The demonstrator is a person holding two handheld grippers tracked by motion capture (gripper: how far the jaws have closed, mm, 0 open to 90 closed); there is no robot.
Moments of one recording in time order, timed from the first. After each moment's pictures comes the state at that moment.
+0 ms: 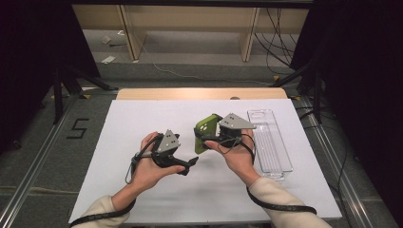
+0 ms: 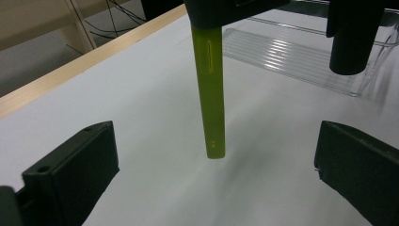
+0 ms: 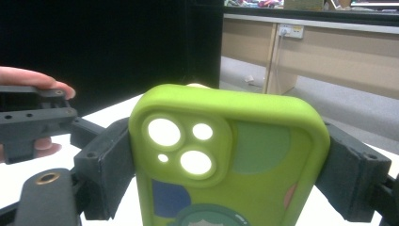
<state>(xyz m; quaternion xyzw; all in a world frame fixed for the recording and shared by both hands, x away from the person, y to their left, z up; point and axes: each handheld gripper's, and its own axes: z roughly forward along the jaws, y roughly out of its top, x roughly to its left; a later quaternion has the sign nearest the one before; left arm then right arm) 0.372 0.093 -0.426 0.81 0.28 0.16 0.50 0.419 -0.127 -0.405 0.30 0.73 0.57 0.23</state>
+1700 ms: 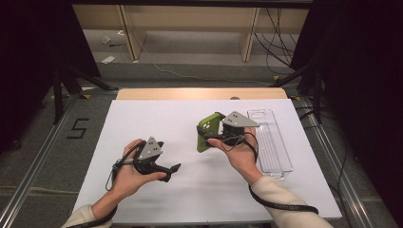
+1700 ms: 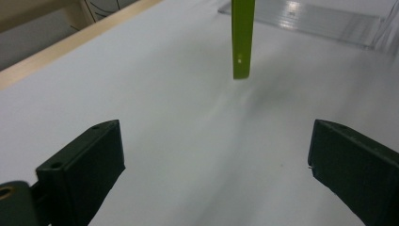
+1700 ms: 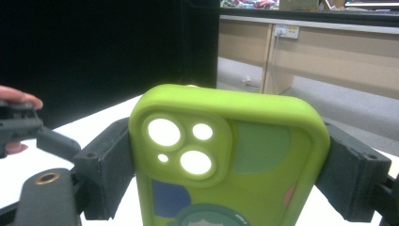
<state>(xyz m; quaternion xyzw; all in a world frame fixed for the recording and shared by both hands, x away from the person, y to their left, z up) 0.362 0.140 -0.442 0.83 0.29 0.19 0.44 0.422 -0.135 -0.401 0.31 0.72 0.57 0.23</state>
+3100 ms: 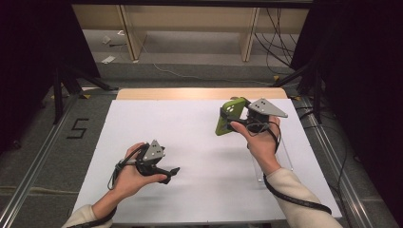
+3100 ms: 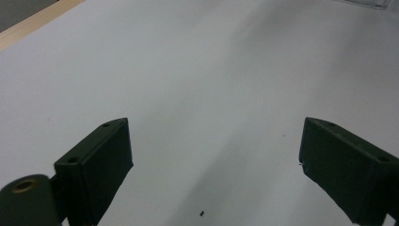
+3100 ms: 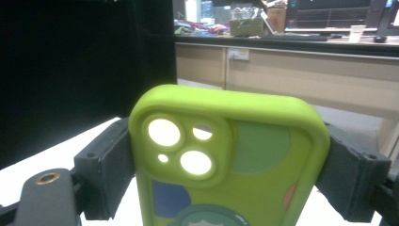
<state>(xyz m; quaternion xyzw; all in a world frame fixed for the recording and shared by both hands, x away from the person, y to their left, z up) 0.364 0.140 -0.450 0.85 0.29 0.17 0.41 0.436 -0.190 -0.368 0.35 0.67 0.58 0.29</state>
